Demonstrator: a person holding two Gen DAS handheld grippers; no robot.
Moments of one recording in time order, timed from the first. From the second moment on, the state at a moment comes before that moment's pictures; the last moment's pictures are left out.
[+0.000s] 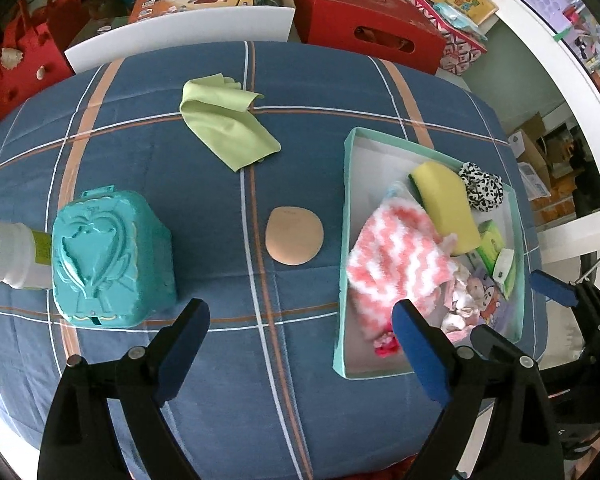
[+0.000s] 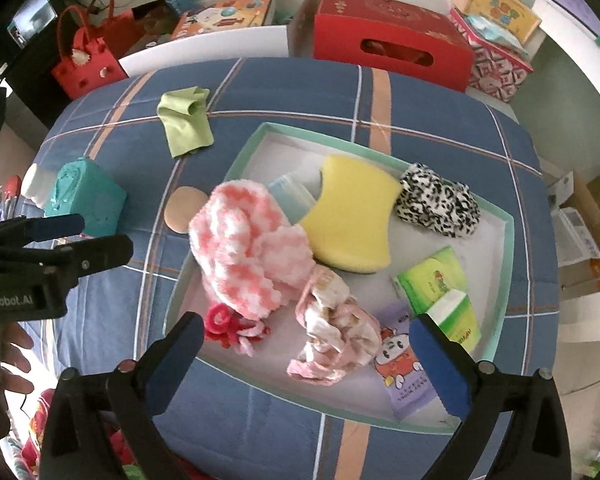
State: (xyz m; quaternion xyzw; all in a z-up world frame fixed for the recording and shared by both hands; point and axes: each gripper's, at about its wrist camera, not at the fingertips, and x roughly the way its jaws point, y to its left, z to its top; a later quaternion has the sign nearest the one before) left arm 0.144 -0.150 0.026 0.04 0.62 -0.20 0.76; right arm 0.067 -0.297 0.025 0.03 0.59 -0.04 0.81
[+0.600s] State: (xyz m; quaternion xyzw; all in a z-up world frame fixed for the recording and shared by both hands) left arm 0.173 -0.094 0.054 0.00 0.59 -0.18 0.79; right arm 0.090 -0.255 0.036 0.02 0.56 0.01 0.83
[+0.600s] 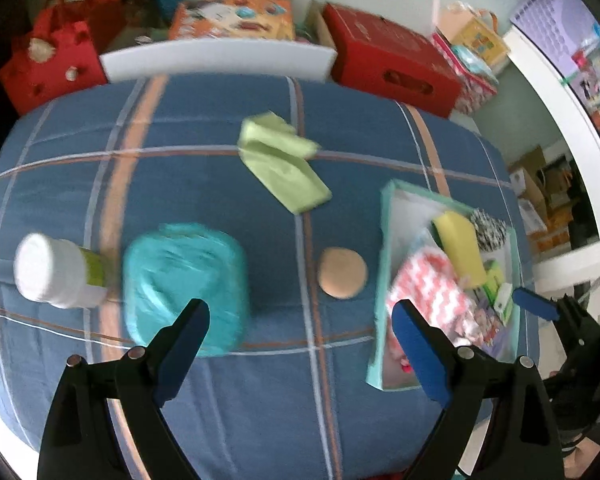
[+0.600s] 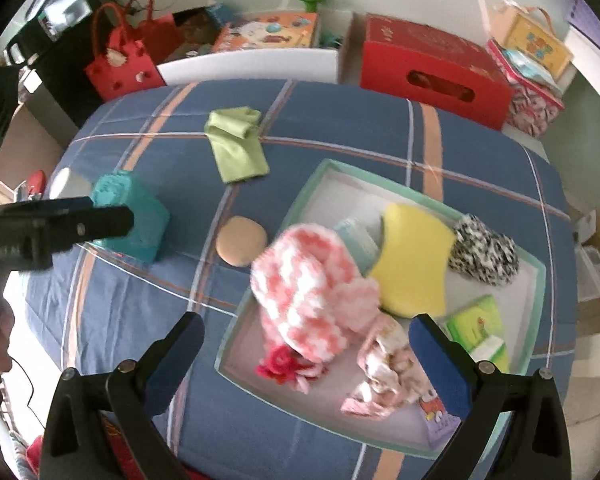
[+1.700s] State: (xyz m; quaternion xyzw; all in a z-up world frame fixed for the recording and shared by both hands) left arm 0.236 -0.007 0.035 -0.06 0.59 -0.16 0.79; right arm 0.178 -0.171 -0.005 -0.01 0.59 0.07 0.80
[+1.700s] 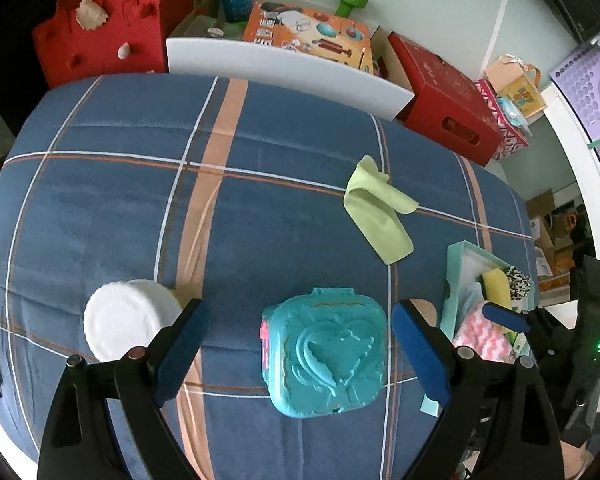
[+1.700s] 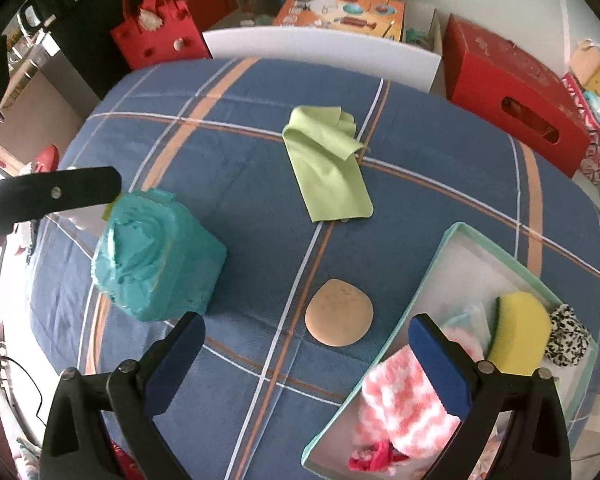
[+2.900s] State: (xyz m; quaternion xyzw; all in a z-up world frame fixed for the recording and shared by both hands) left arm 0.290 -0.032 0.012 -0.08 0.61 -0.17 0.77; right arm 0.215 -0.173 -0.077 -0.06 0.67 0.07 0.74
